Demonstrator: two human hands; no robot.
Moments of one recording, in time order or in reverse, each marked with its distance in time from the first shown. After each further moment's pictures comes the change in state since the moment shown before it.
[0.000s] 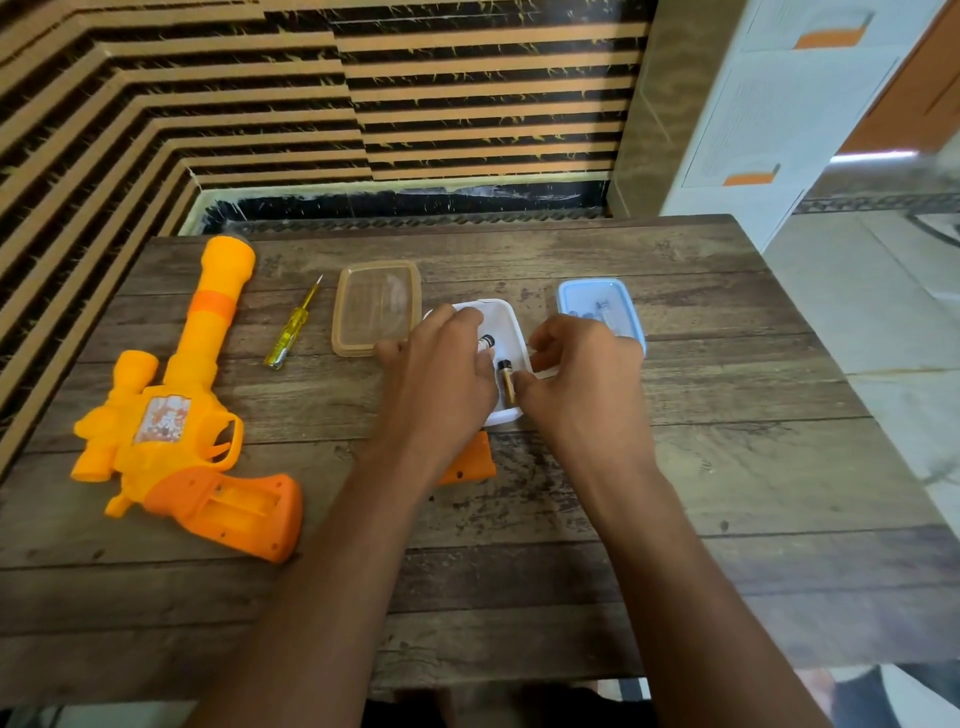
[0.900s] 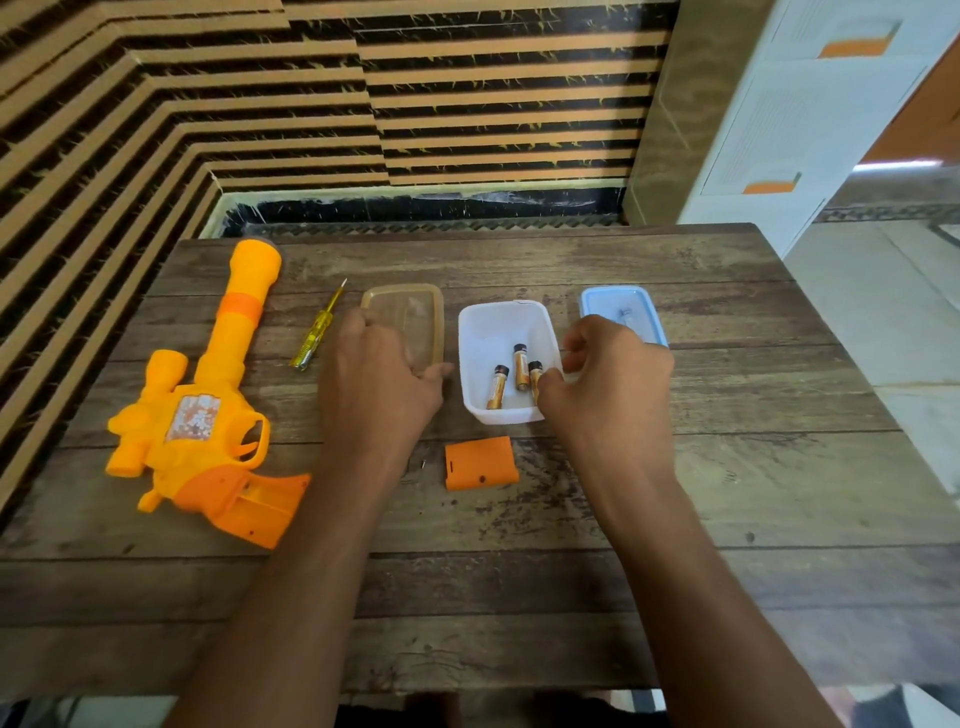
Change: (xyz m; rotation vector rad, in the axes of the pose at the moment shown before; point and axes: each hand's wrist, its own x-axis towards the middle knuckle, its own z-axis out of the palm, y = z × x) left_hand 0.000 -0.046 -0.025 0.063 0.128 -0.269; right_hand -0.003 -0.009 0.002 -0.045 0.068 0.037
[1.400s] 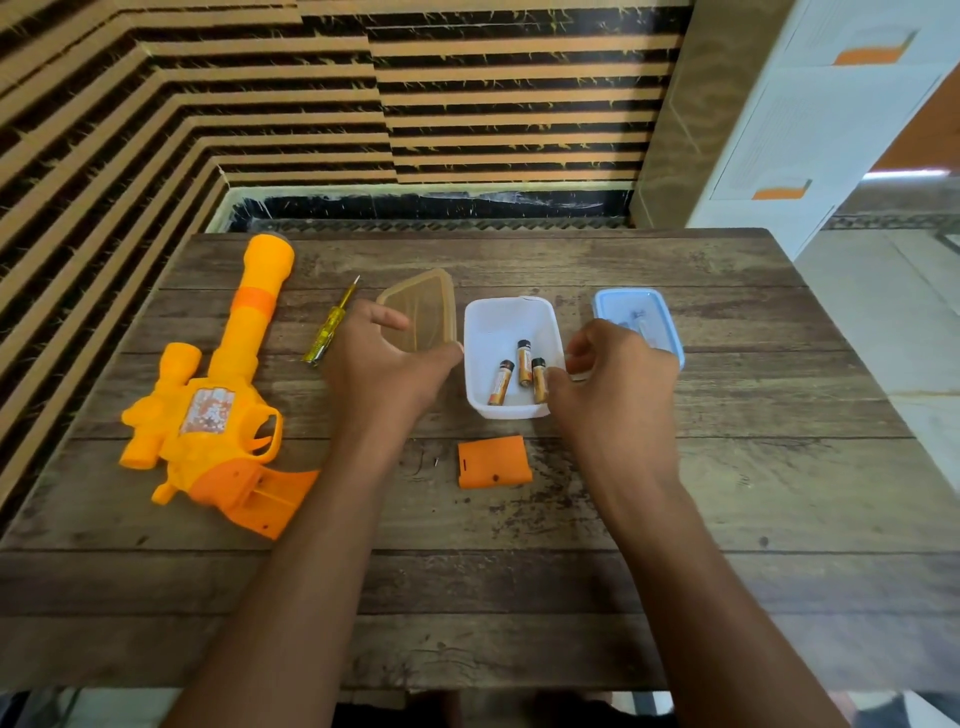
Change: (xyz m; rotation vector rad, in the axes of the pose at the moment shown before) left_hand 0.006 0.002 -0.010 -0.558 0.004 -0.321; right_hand -0.003 -0.008 0.006 0.034 -0.007 -0.004
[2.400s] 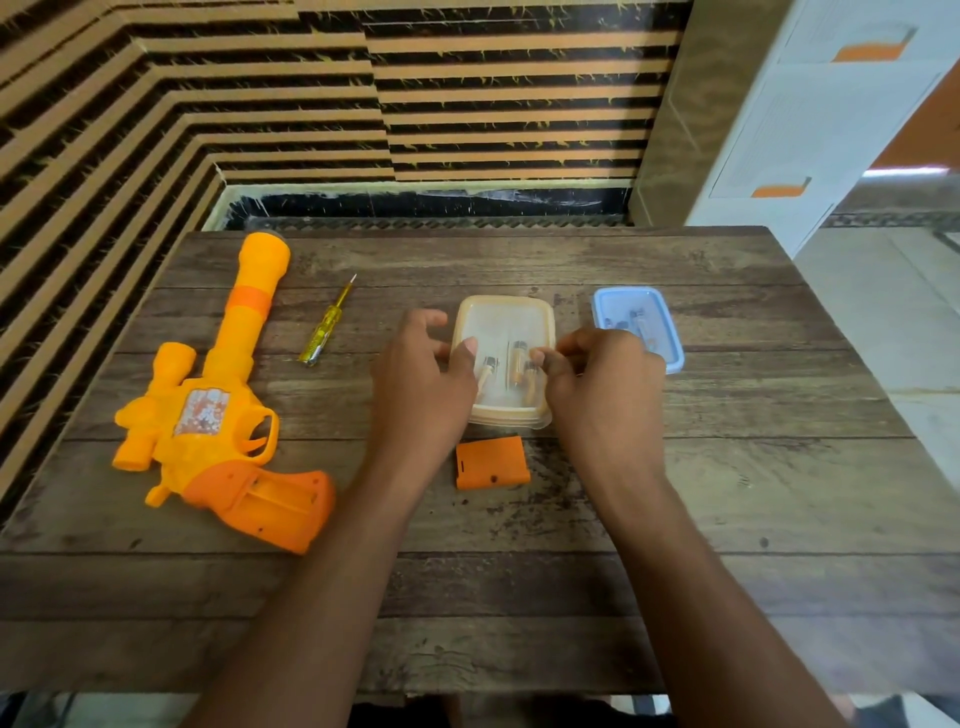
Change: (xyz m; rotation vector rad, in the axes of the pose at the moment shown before) left_hand -0.015 -0.007 0.022 0.045 -0.148 0.205; right_hand 0.010 0.010 0.016 0.047 0.008 0.022
